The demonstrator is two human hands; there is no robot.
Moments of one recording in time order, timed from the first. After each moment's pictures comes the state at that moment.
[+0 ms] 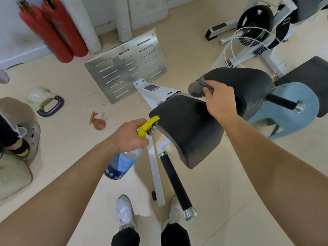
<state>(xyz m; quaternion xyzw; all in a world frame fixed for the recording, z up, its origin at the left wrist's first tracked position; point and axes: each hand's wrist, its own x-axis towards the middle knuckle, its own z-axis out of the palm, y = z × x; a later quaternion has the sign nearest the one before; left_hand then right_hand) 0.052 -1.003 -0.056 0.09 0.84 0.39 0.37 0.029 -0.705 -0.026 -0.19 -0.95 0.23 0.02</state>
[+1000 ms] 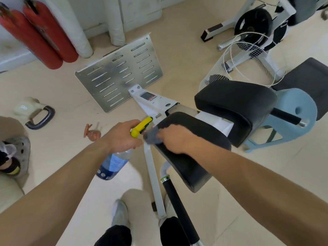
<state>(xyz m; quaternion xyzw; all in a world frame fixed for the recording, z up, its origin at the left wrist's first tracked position) -0.048 -1.011 -0.076 0.10 0.85 0.34 0.39 -0.014 -0.797 -0.092 0.16 -0.93 -0.02 -0.34</state>
